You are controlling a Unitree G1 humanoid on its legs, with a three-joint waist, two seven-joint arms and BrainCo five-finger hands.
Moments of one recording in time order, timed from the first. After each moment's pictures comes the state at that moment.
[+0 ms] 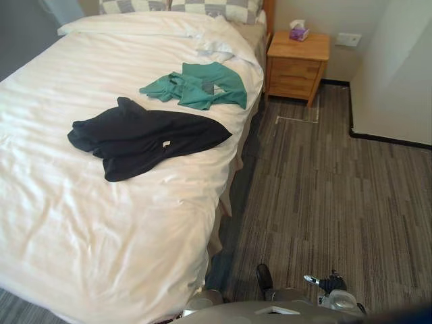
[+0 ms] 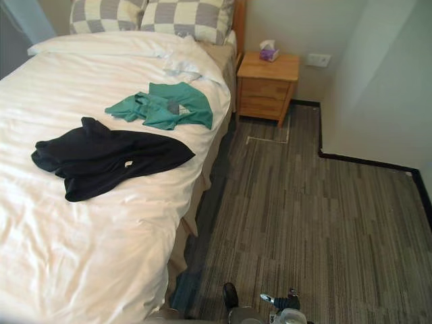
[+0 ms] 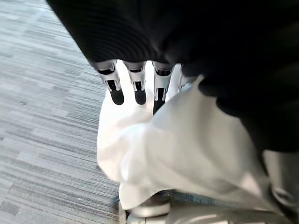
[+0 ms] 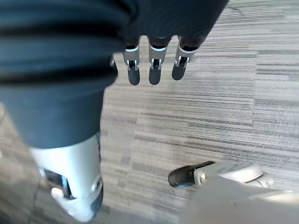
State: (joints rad) left arm 0.23 0.06 0.13 1.13 0.10 0.04 0.20; right arm 0.07 -0.09 -0.23 1.03 -0.06 -0.02 -0.20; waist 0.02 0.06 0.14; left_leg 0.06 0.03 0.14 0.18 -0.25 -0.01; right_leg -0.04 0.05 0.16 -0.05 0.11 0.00
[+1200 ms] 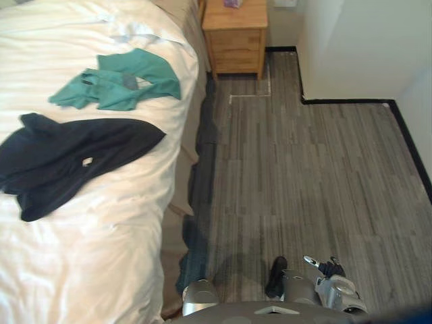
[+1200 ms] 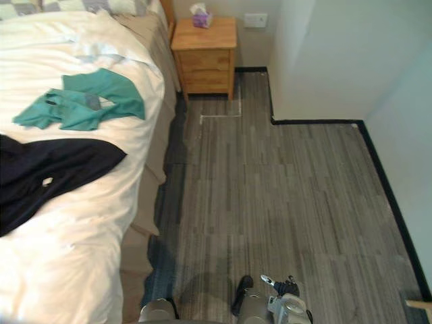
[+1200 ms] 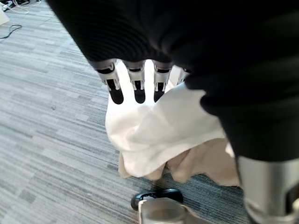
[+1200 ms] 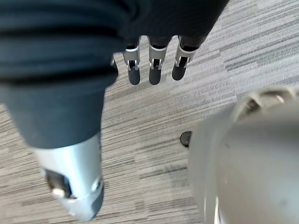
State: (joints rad) left arm 0.23 0.08 0.30 1.09 -0.07 0.05 0.25; right arm -0.01 -0.09 -0.27 1.02 0.04 0.02 -0.16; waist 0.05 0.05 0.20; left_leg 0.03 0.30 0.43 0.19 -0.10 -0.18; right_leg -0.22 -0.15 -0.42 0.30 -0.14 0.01
